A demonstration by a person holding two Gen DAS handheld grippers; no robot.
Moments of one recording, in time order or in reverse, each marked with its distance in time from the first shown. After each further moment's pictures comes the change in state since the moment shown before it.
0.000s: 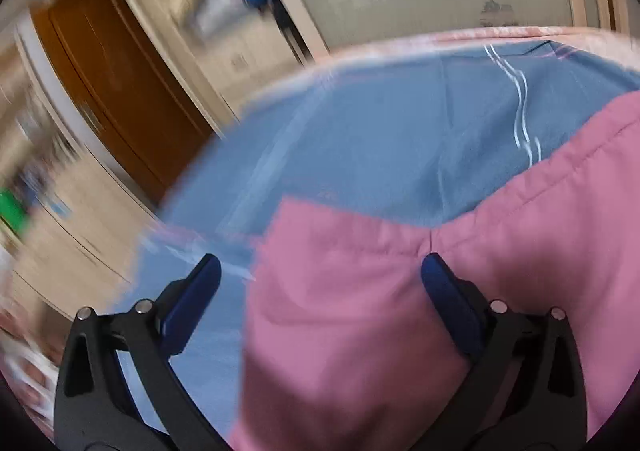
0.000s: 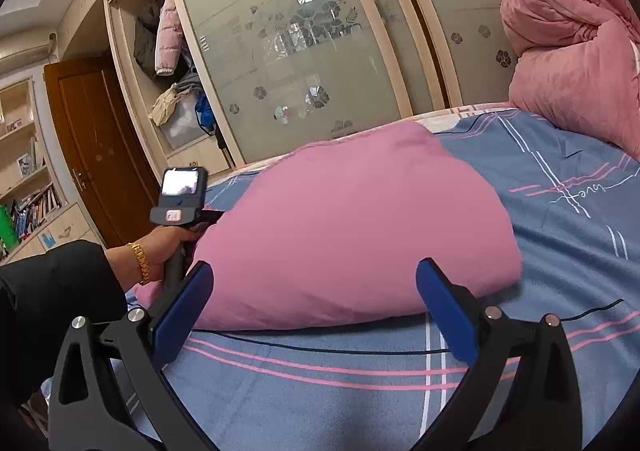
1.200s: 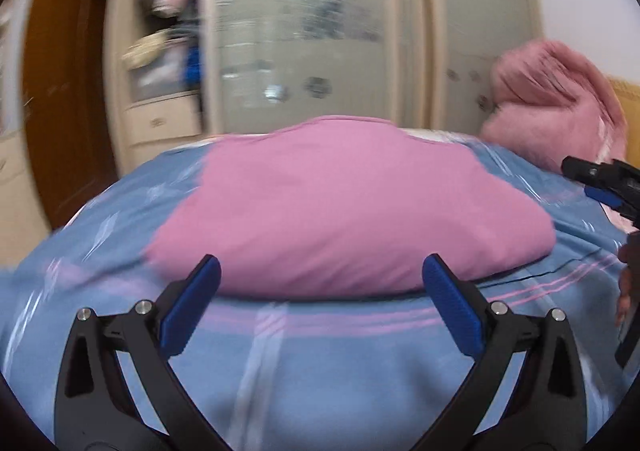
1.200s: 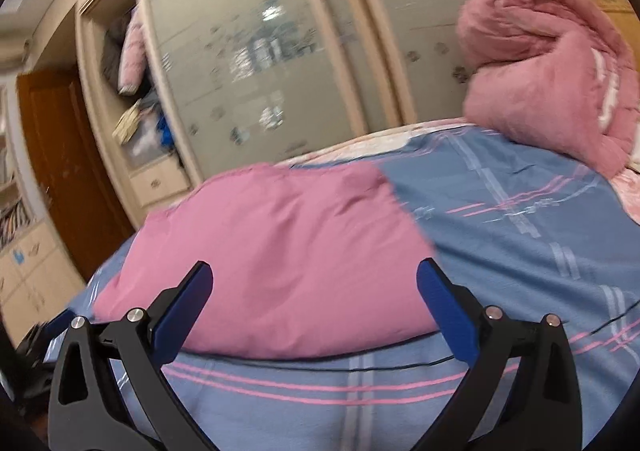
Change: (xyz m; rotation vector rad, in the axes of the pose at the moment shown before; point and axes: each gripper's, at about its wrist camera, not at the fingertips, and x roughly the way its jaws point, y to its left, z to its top) left arm -0.264 0.117 -0.263 -0.250 -0.354 -0.621; right arm -0.005 -0.019 0.007 -0.008 -0.029 -0.129
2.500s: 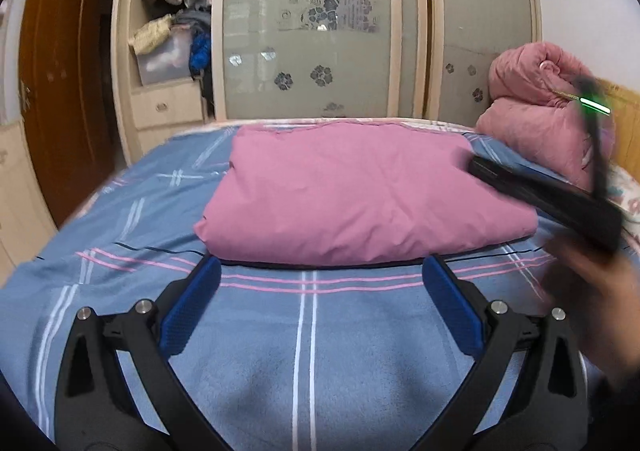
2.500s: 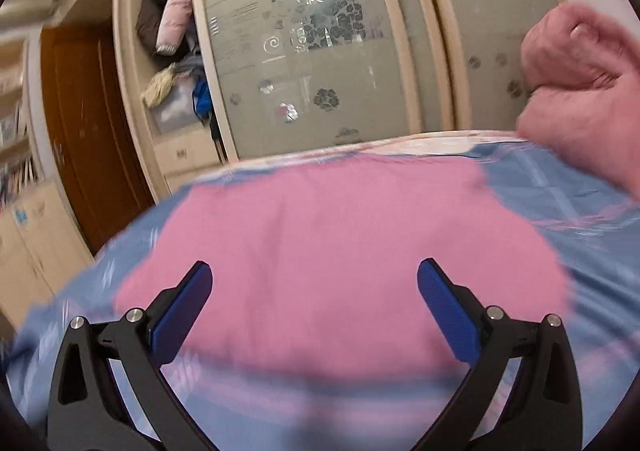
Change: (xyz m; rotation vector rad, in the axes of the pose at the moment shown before) left arm -0.058 0.014 0.014 0.052 0.079 -0.061; right arm -0.008 0.094 -0.018 -0.136 0.026 -0.003
